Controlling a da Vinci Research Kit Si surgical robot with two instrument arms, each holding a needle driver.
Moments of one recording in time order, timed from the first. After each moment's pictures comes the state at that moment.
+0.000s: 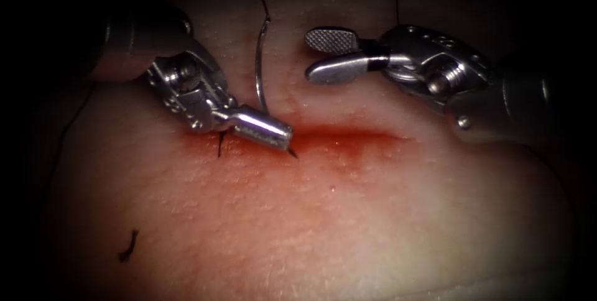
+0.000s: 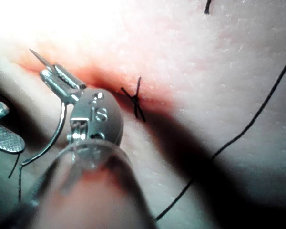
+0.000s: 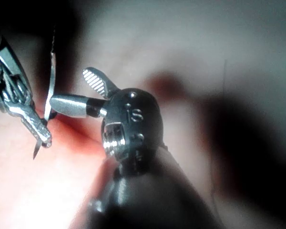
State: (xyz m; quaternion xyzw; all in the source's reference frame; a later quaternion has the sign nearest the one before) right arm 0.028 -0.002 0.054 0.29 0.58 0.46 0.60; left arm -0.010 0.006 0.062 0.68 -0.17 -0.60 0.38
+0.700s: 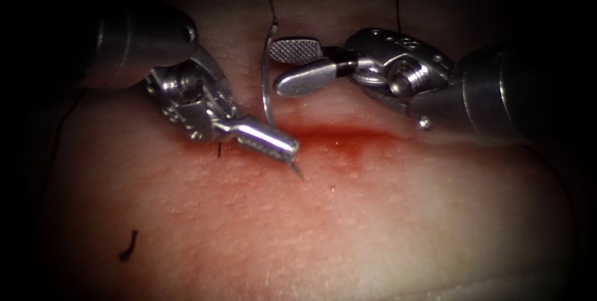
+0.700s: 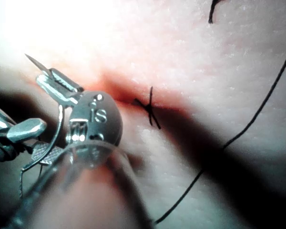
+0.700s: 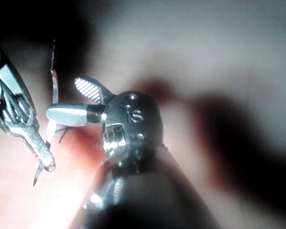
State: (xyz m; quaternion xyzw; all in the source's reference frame) right arm 0.031 -0.002 0.054 0.34 0.61 0.43 0.57; left arm -0.011 0.005 0.059 0.69 -0.19 -0.58 0.40
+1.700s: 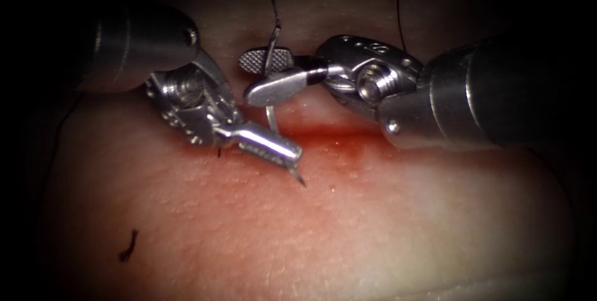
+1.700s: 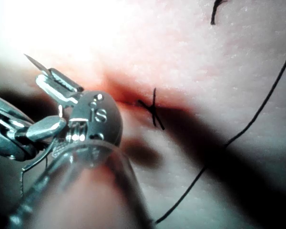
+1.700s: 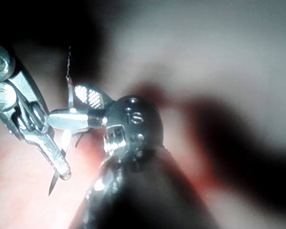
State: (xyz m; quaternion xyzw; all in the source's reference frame) right arm 0.033 -0.003 0.054 0.35 0.61 0.44 0.56; left arm -0.011 0.005 0.058 0.69 -0.19 -0.57 0.40
